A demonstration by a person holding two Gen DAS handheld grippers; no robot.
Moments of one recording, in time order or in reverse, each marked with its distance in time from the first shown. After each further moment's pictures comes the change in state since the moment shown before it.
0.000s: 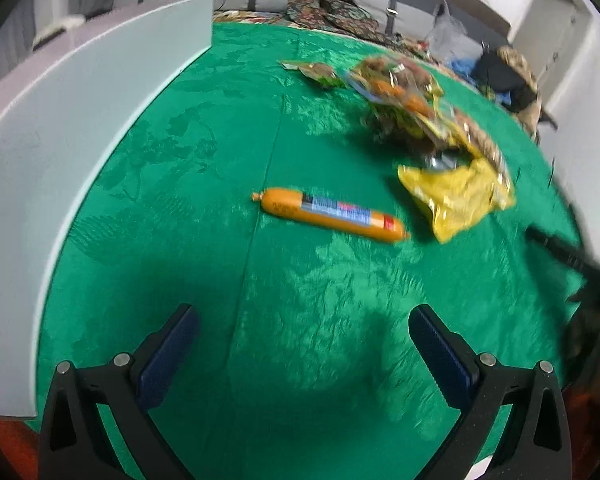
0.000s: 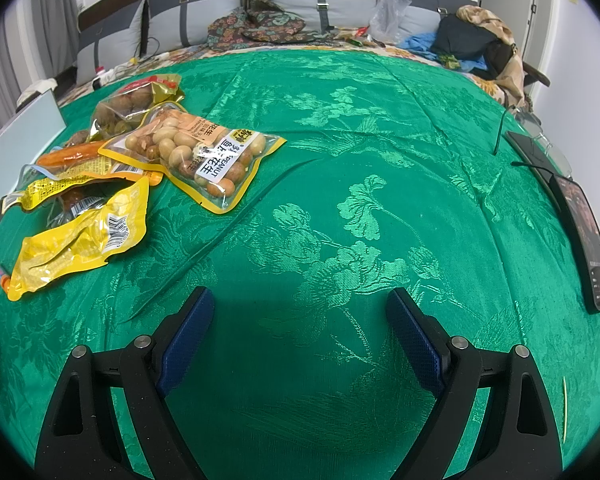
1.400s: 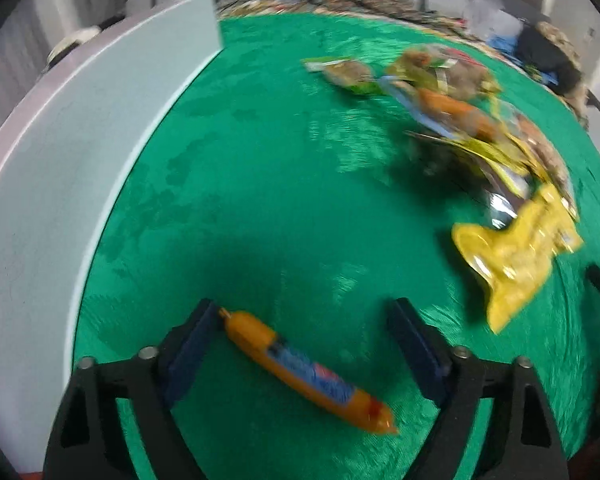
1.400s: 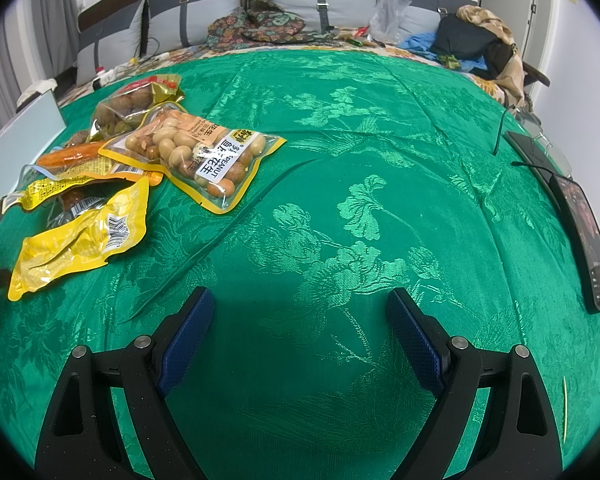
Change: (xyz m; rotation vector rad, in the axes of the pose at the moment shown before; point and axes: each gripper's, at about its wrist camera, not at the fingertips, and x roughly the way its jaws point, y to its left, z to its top) left arm 0.037 -0.020 0.045 0.080 0.053 0.219; right arm 0.000 0.000 0.000 0.001 0.001 0.000
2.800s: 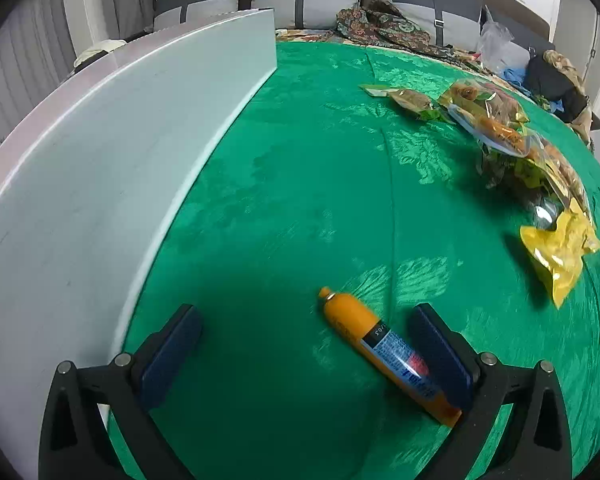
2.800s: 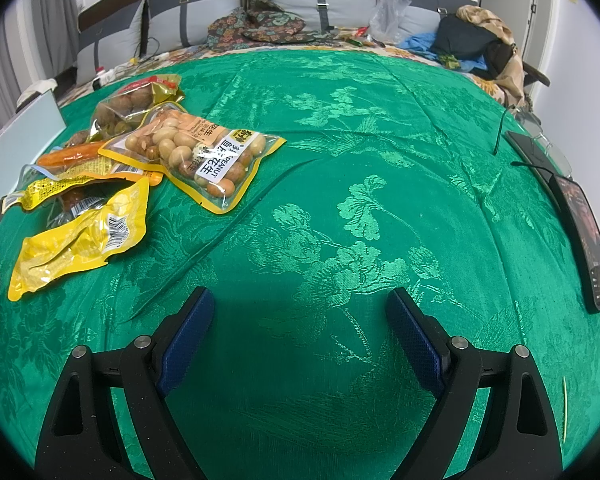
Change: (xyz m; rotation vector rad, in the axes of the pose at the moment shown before) left arm -0.003 0.067 -0.023 -0.059 -0.121 0.038; right arm 0.000 0.000 0.000 0.000 0.001 0.000
